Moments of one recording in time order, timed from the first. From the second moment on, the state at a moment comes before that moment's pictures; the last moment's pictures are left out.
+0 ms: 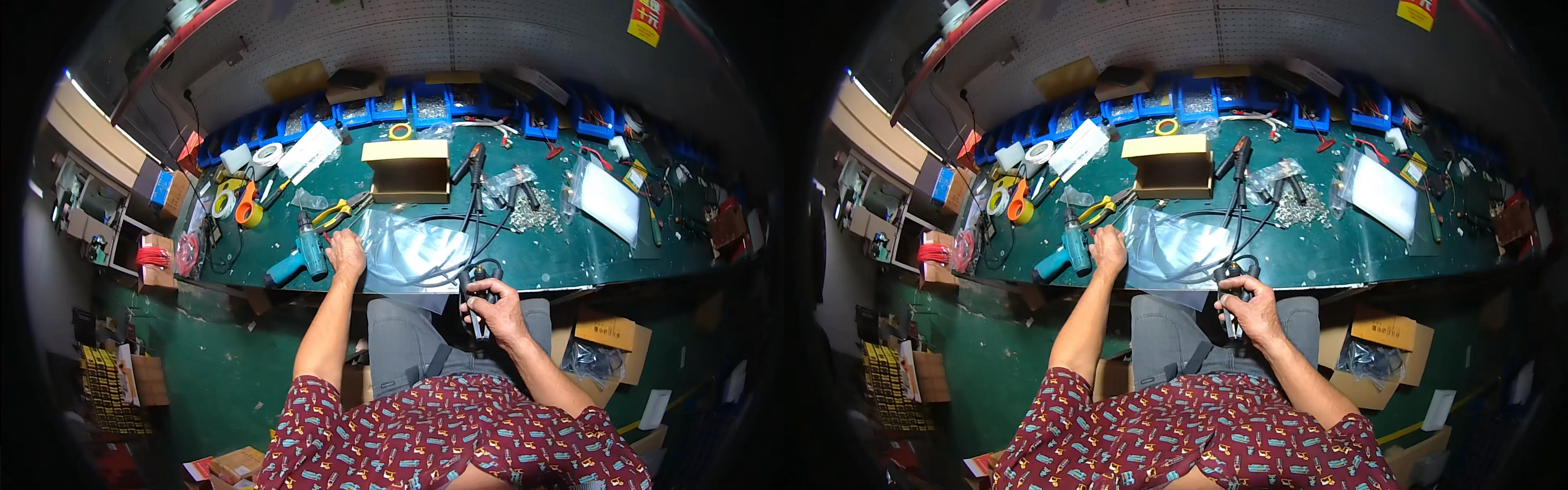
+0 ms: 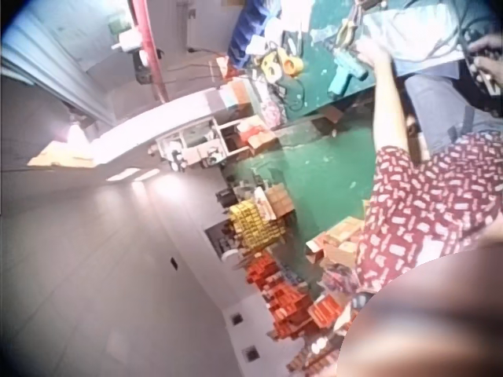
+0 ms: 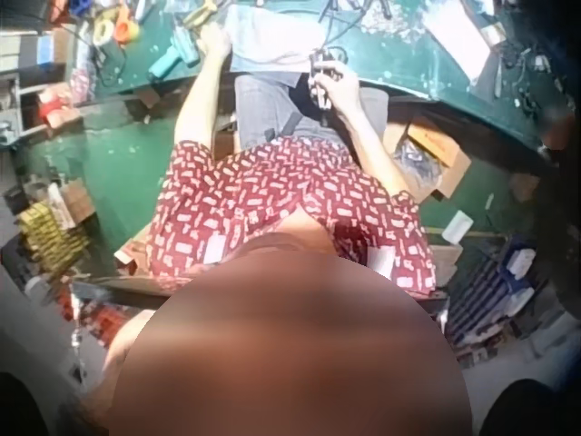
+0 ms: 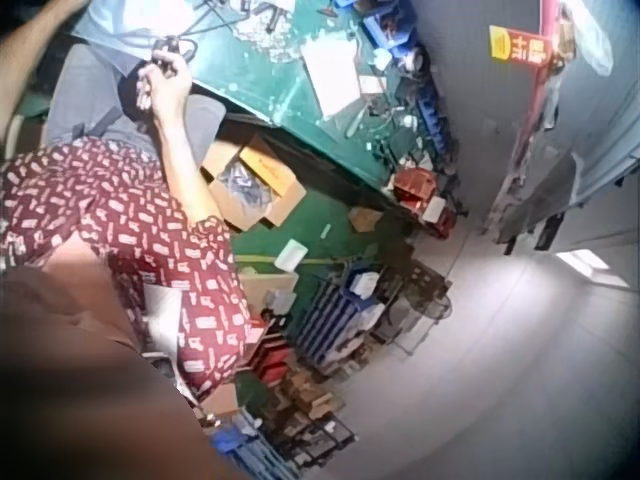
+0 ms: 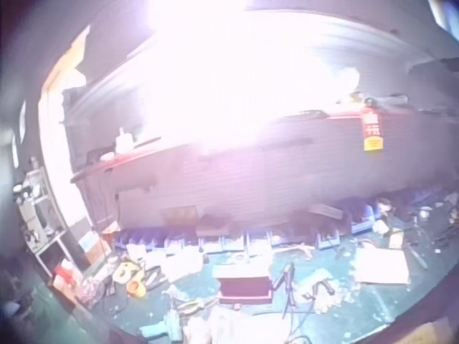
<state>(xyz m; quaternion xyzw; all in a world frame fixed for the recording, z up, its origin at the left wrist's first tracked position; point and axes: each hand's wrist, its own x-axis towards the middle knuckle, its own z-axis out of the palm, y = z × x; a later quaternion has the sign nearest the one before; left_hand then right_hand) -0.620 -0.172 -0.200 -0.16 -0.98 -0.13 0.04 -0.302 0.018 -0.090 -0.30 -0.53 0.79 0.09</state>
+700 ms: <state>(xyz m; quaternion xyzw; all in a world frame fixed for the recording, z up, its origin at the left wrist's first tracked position) -0.470 -0.083 -0.092 -0.23 -0.72 -0.60 -0.27 -0.346 0.048 -0.116 -0.23 -0.55 0.79 0.15</state>
